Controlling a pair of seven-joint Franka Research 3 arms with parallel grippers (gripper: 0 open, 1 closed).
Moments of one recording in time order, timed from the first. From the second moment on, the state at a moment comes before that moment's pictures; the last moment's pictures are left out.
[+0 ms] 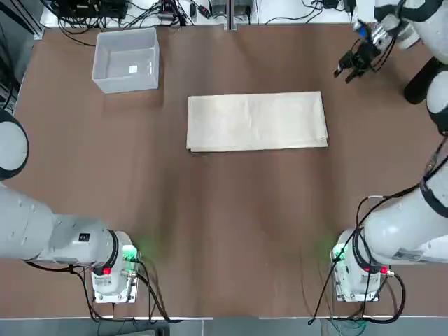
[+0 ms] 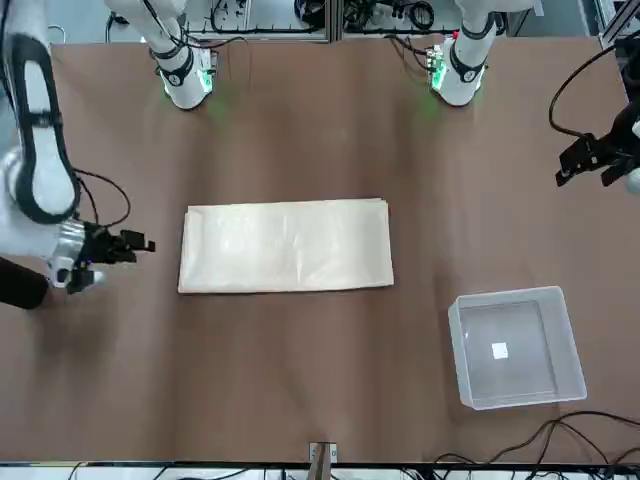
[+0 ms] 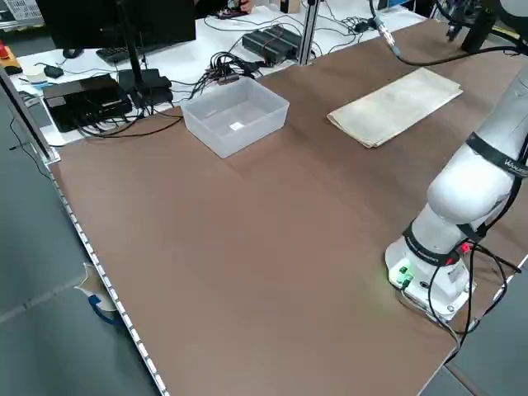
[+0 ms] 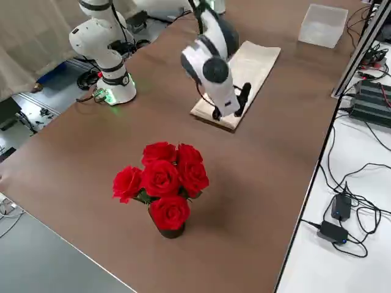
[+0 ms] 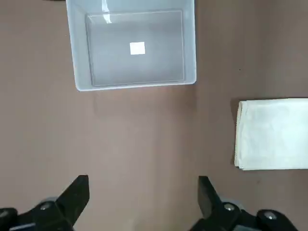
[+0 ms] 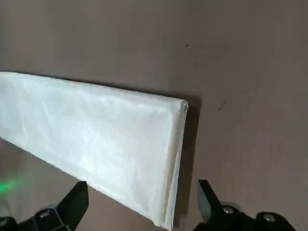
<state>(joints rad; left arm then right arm) -0.06 0.00 0.05 -1.55 -0.04 1.57 0.00 -0.10 0.39 -0.07 -1.93 0.61 1.99 -0.66</state>
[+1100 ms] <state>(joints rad) -0.06 0.00 0.05 -1.55 -0.04 1.57 0.00 -0.08 0.55 -0.09 -2.01 0.79 2.04 -0.76</state>
